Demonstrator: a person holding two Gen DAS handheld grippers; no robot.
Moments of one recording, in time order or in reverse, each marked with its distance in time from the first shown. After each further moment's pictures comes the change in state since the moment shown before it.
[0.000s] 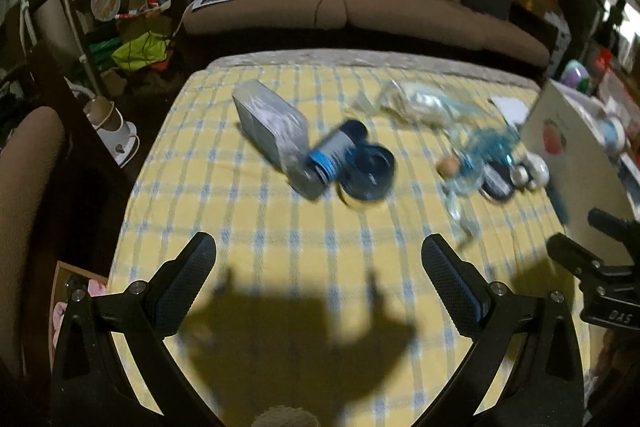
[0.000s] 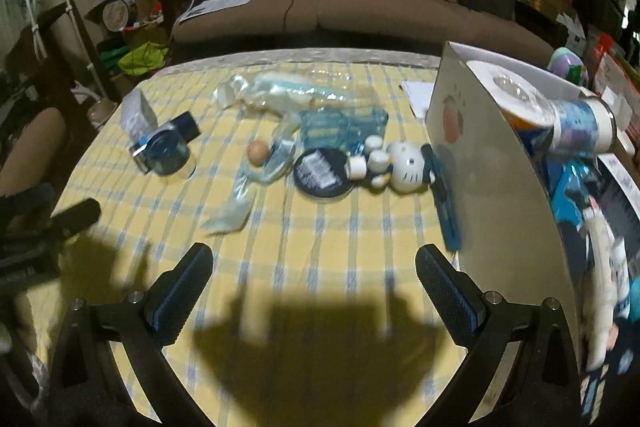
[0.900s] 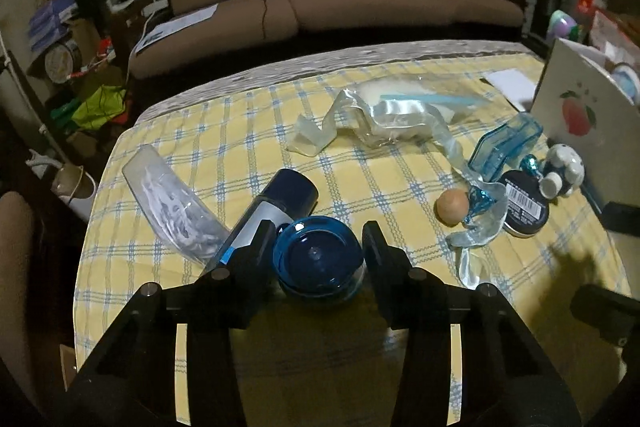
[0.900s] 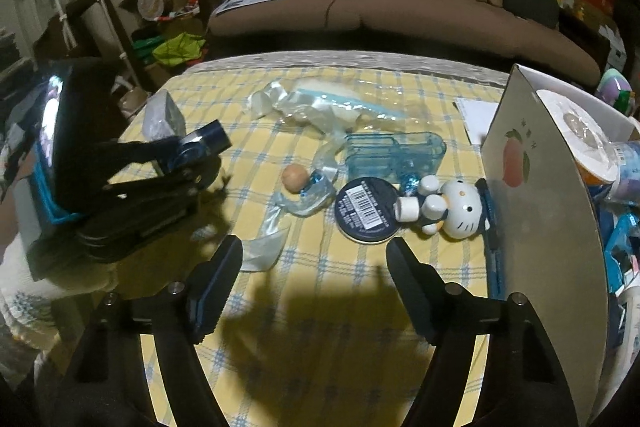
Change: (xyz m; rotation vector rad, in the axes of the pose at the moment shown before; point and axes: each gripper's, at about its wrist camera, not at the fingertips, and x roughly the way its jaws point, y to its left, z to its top) left arm 0.085 -0.058 0.029 0.220 -0.033 -0.013; right arm 0.024 0.014 0.022 -0.086 0.025 0.141
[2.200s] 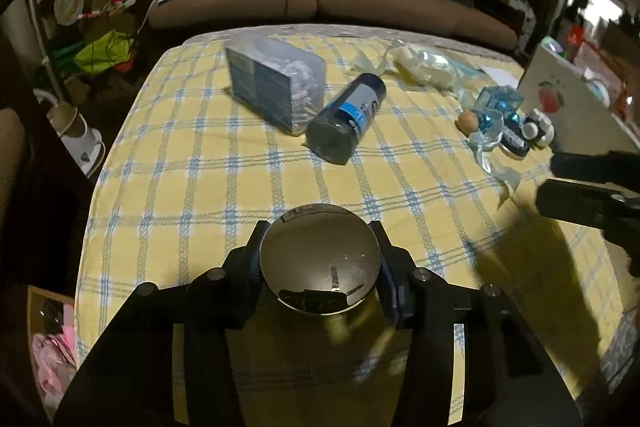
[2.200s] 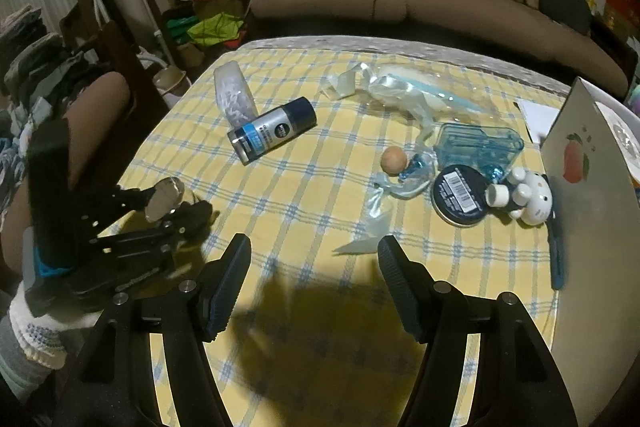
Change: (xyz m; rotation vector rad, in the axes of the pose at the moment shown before) left arm -0.047 0.083 -0.089 -0.144 0.017 -0.123; right arm 0.008 0.070 -0.002 -0.046 0.047 0.076
